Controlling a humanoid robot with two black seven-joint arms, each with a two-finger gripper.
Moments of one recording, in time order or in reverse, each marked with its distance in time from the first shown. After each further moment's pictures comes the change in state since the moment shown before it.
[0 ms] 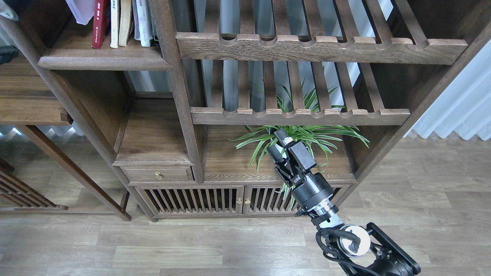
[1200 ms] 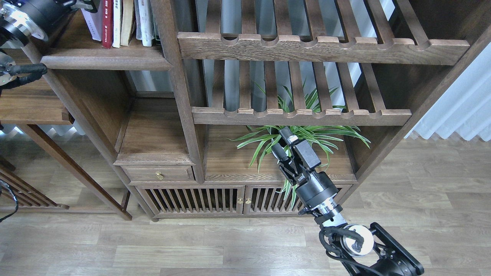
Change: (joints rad) left arm 0.023 -0.077 -0.008 0.002 -0.065 0.000 -0.017; right arm -0.008 -0.008 0.021 0.010 0.005 0.000 -0.001
